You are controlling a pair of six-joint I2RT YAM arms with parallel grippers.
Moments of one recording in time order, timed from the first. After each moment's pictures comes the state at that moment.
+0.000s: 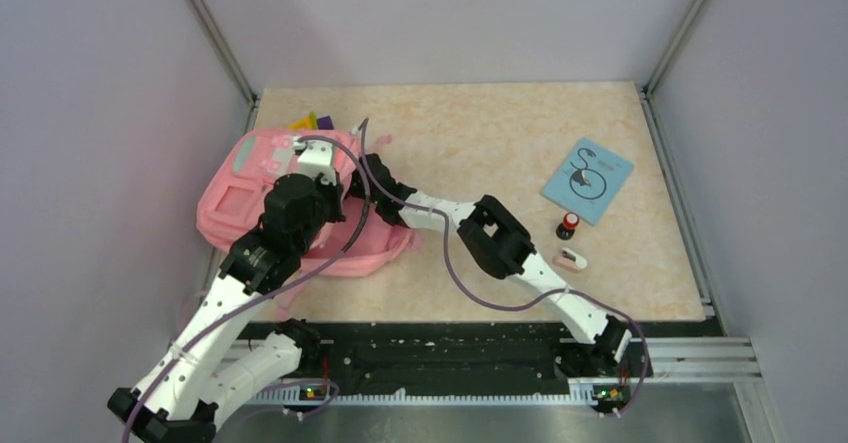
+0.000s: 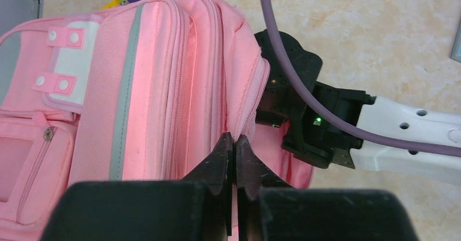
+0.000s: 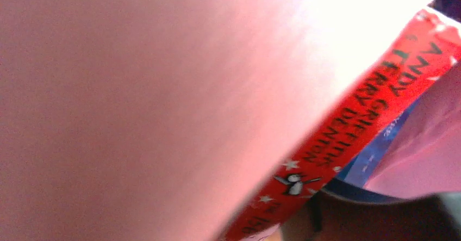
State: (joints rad) left arm -0.51 0.79 0.92 -0.49 -0.30 -0.13; right arm 0.96 2.72 2.22 0.44 -0.21 1.03
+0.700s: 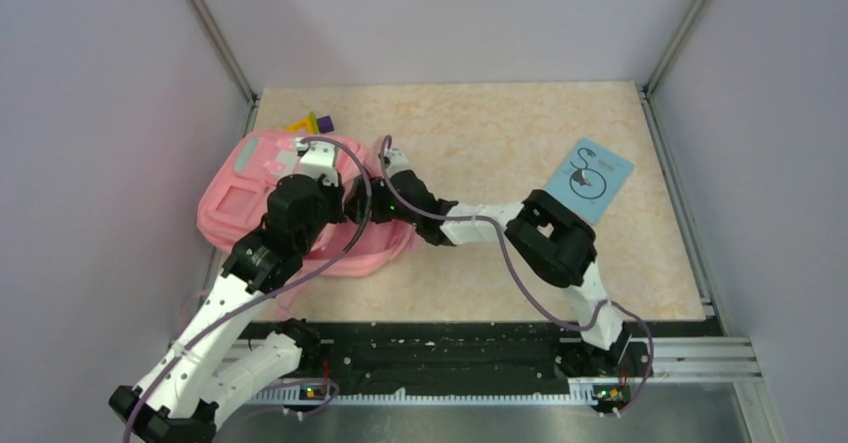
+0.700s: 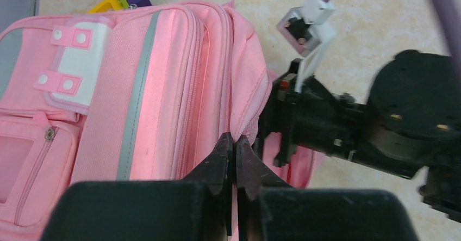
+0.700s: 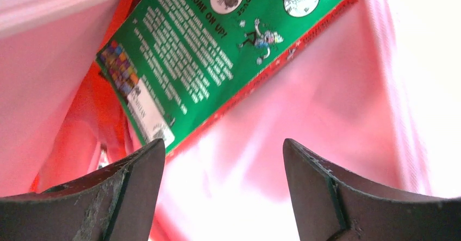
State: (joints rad) left arm -0.51 0.79 0.91 -0.48 -0.30 -0.13; right arm 0.98 2.19 1.45 0.44 -0.01 0.73
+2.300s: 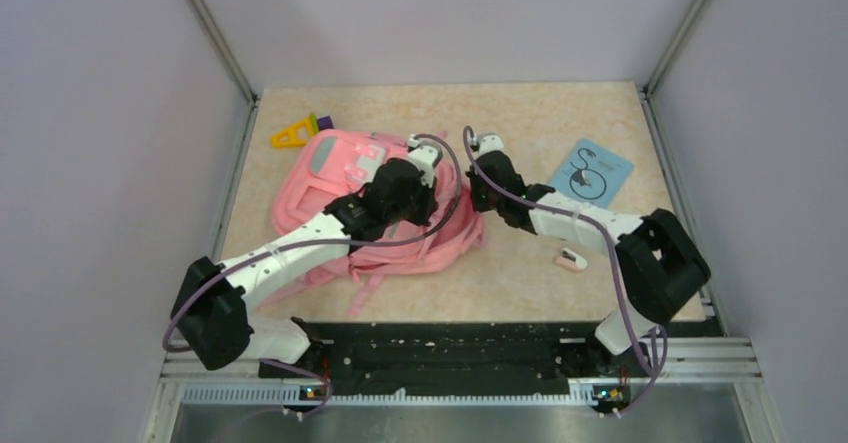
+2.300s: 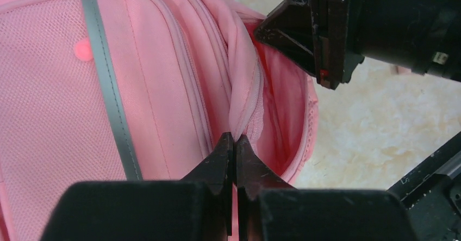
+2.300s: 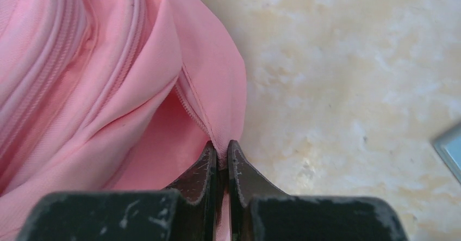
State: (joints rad) left arm -0.74 1.30 0.98 -0.27 -0.07 -0.25; right arm 0.70 1.64 1.03 -0.07 0.24 0.29
